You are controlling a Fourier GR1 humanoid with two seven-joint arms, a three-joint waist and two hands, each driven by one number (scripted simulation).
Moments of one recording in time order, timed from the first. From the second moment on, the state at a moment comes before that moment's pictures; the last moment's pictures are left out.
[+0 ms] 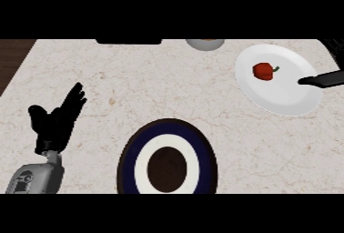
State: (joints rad) left arm -0.16 0.20 0.07 -1.42 0.03 0.00 0.17; right arm -0.90 -0.57 -0.56 -0.35 0.37 0.42 -0.57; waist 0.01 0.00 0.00
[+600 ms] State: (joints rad) left arm -0.19 0.20 0.08 -1.41 0.02 -0.01 0.17; right arm -0.85 -0.69 -0.56 -0.28 0.32 0.50 -0.63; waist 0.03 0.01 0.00
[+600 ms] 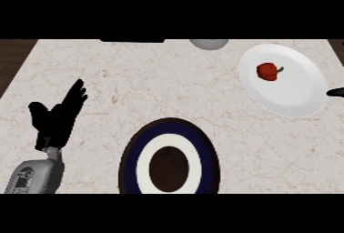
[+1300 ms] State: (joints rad) left arm -0.21 0.19 0.08 -1.40 0.02 -0.02 0.17; right arm -0.80 -0.79 -0.54 -0.23 0.33 0.47 -0.68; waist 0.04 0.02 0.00
